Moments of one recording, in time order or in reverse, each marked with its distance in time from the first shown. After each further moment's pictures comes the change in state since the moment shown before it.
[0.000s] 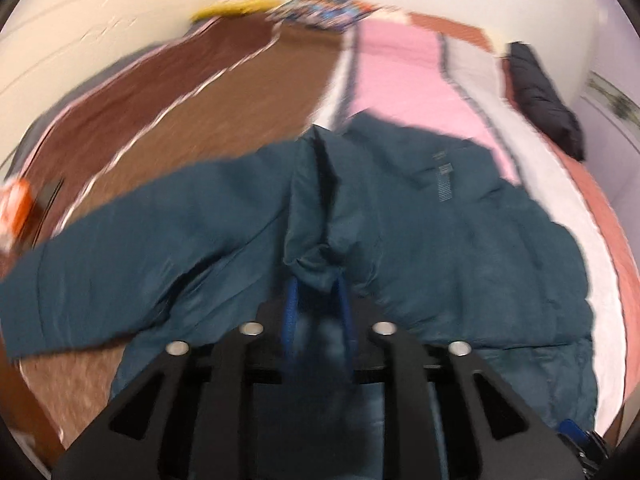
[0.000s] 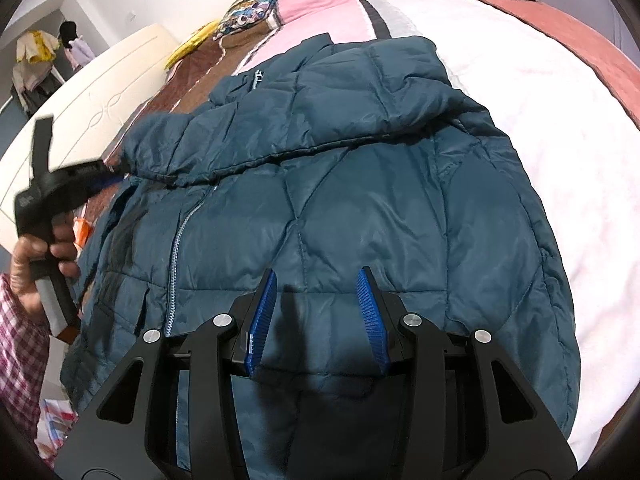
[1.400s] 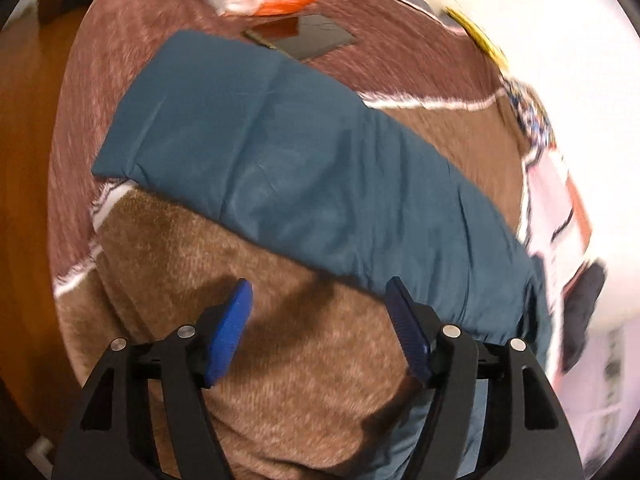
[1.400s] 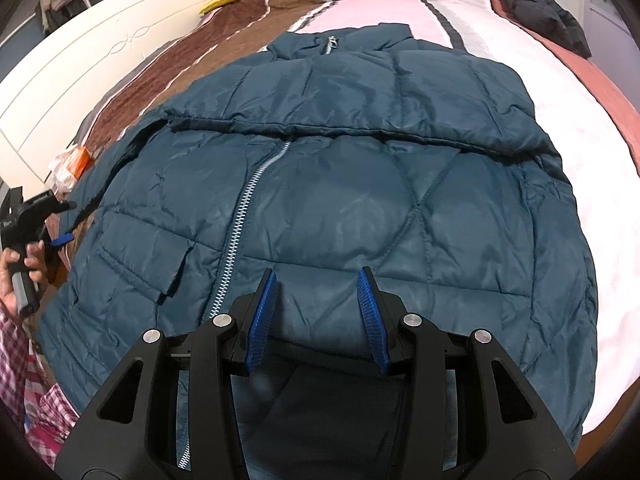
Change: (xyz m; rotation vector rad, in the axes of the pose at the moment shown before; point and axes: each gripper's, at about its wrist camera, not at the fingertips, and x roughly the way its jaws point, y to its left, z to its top) left arm -0.020 0.323 -0.100 -0.855 0.045 -0.021; right arm 0.024 0.092 -0.011 -0.231 0.086 -0.068
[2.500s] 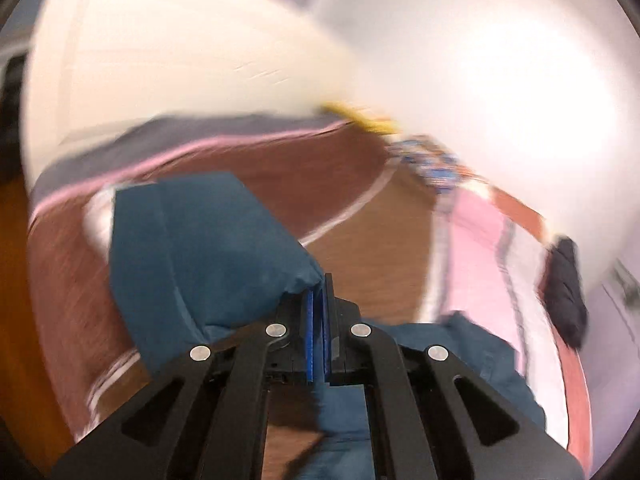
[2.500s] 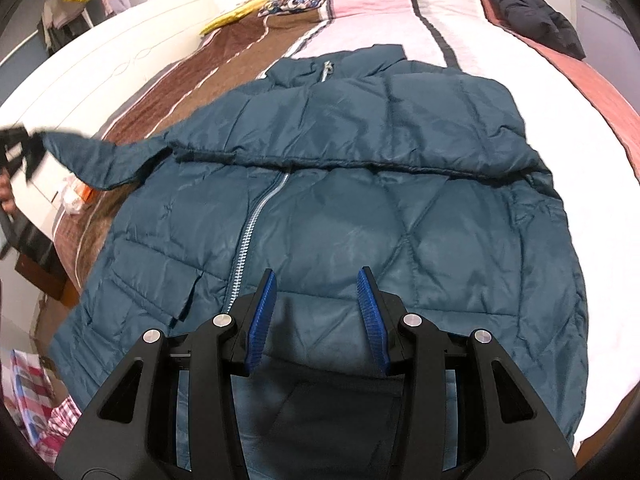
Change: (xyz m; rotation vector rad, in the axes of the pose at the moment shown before) left arm -0.124 -0.194 0.018 0.475 -0.434 -0.167; right arm -0.019 -0.014 0.011 0.041 -0.075 0.024
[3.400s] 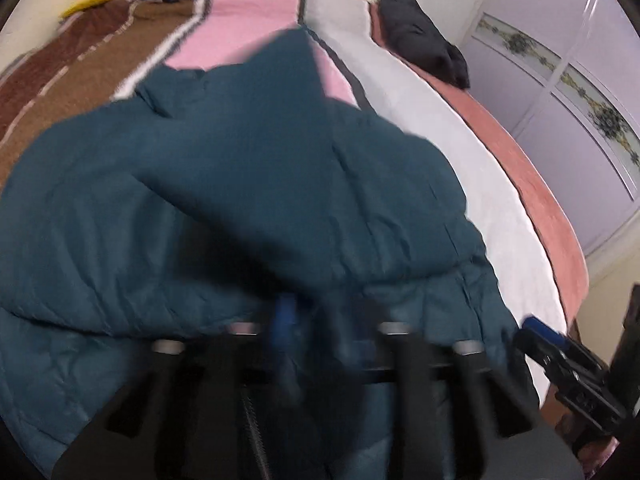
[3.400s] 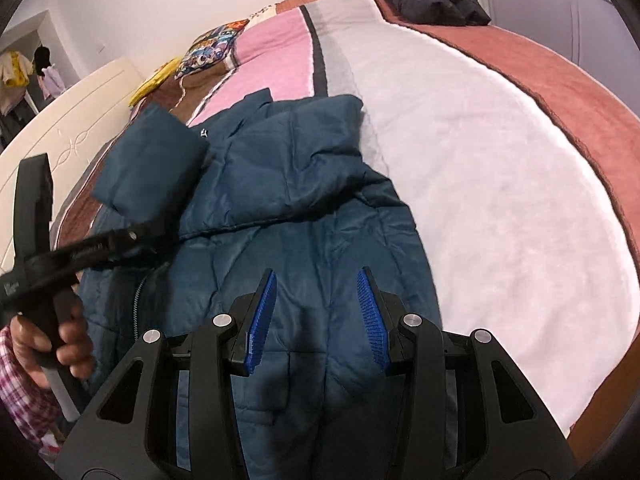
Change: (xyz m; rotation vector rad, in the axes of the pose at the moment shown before) left arm 0.092 -0.266 -0.253 0.520 0.618 -0.431; right arm -0.043 -0.129 0.009 0.248 -0.118 -0.109
